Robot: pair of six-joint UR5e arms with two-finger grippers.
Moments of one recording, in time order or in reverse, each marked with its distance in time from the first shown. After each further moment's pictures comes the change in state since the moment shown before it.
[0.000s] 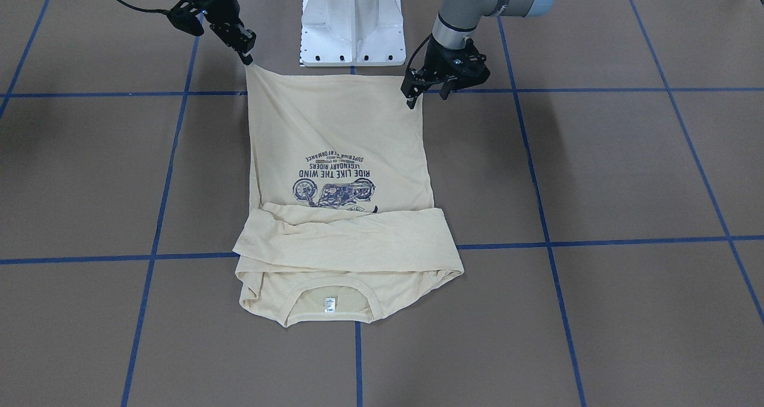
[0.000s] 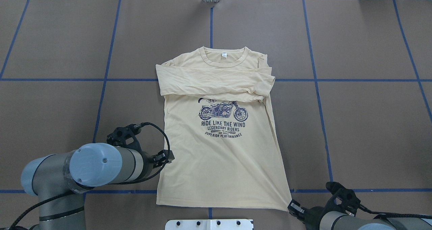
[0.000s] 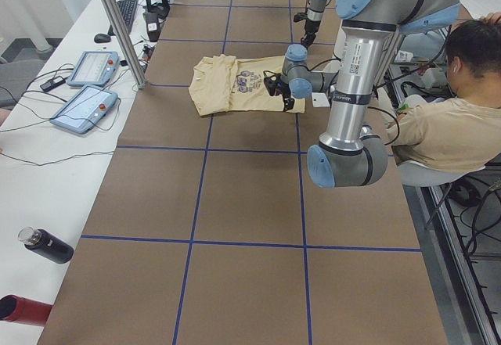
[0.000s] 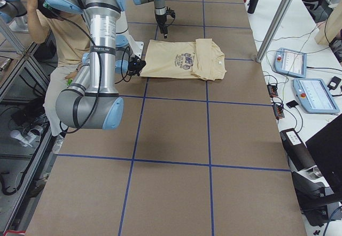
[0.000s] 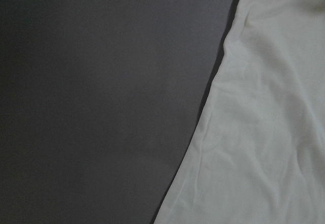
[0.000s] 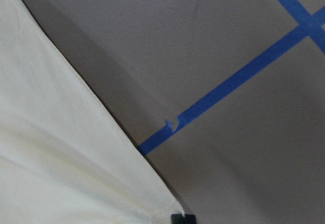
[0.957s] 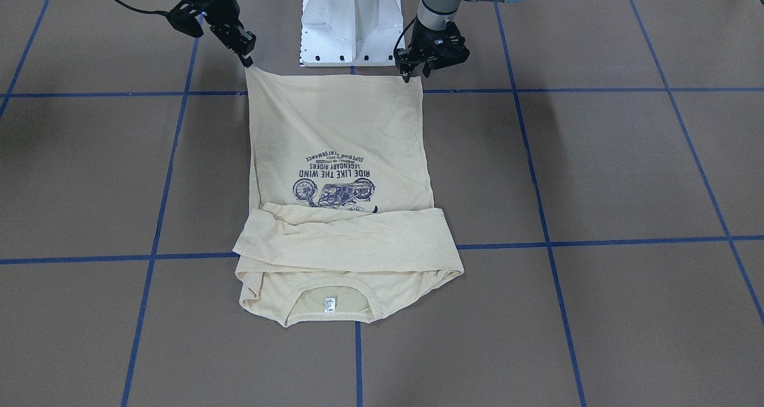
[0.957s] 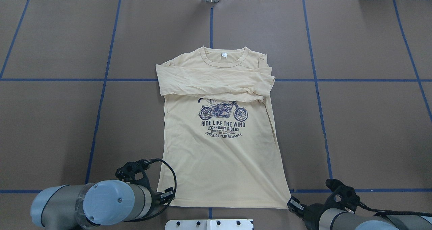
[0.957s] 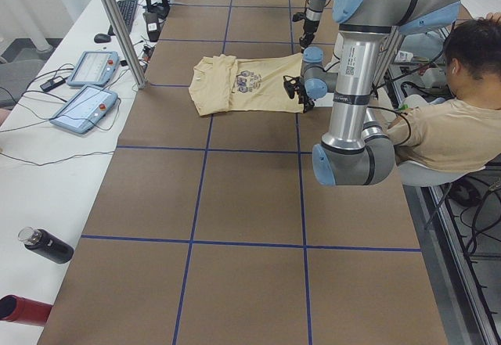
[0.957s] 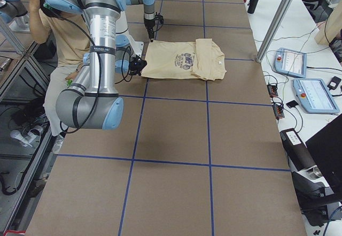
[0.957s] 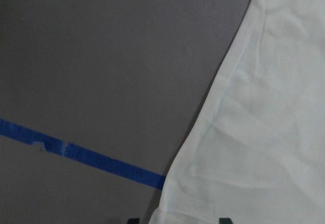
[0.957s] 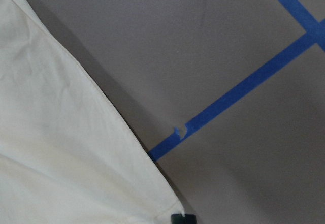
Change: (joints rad) left arm 0.143 0.004 -0.005 0.032 0.003 -0.037; right arm 0.016 0.006 -0.002 0.000 0.001 -0.002
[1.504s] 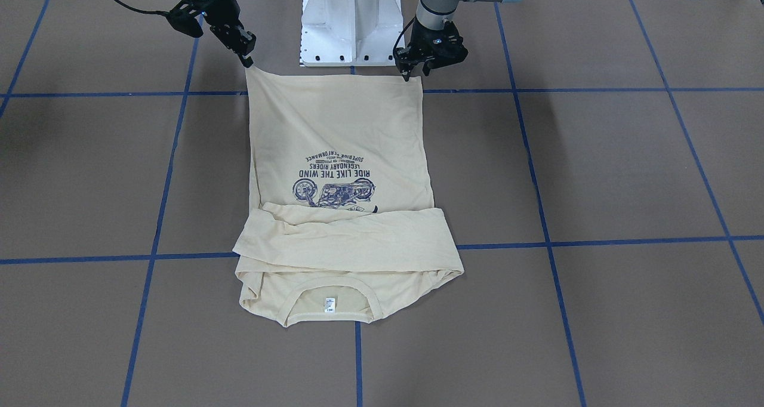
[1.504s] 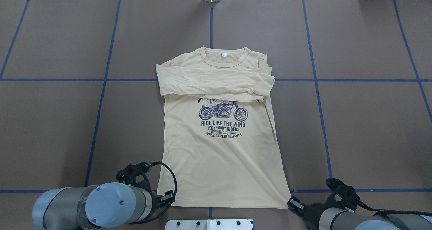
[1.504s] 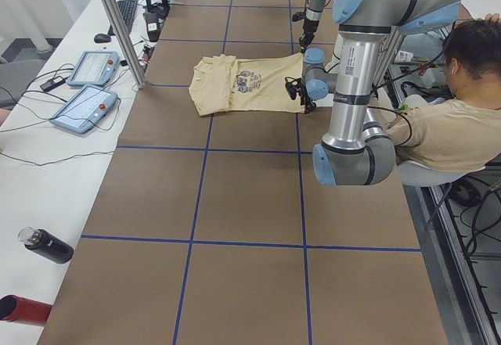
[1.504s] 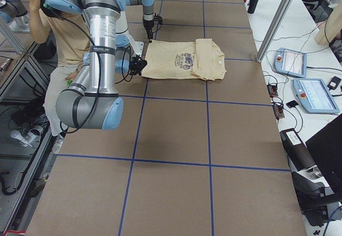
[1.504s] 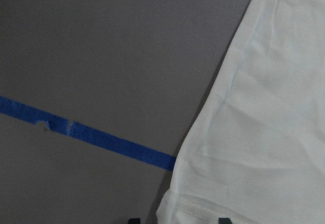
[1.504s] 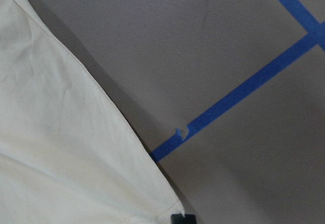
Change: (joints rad) left arm 0.009 0.000 0.009 0.001 0.000 0.001; right arm 0.002 0.000 0.001 0.001 0.001 0.000
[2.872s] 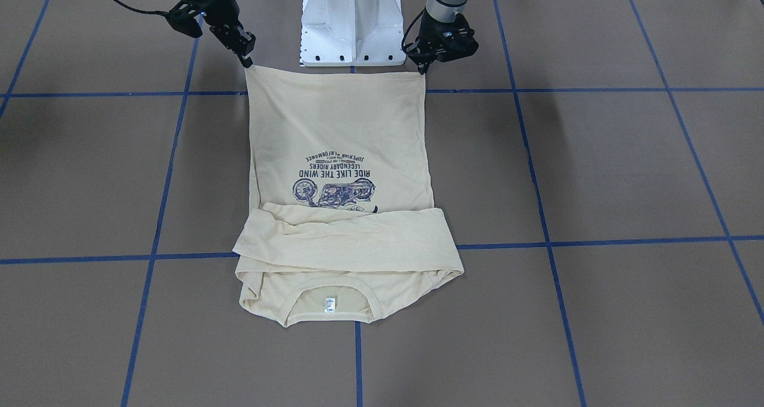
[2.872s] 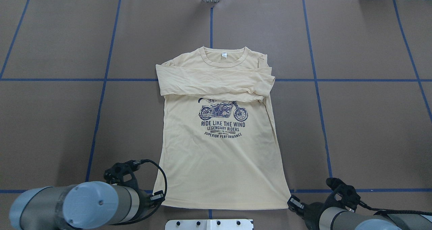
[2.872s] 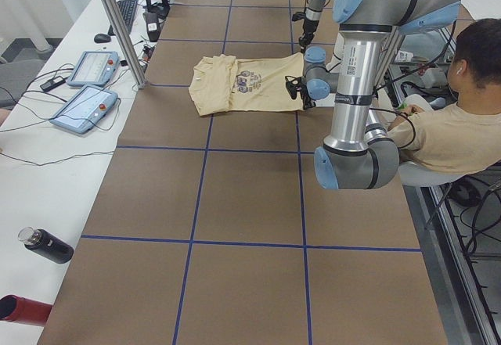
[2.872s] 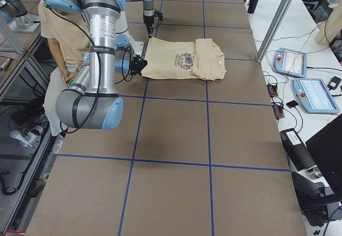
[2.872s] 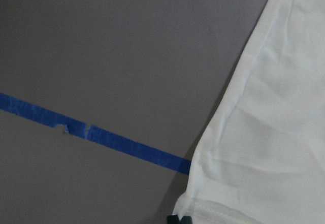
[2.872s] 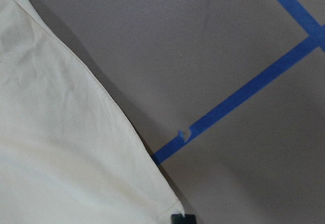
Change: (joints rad) left arm -0.010 0.089 -0.124 0.000 -0.007 -0.007; right arm 0.004 0.000 0.006 0.000 -0.001 0.001
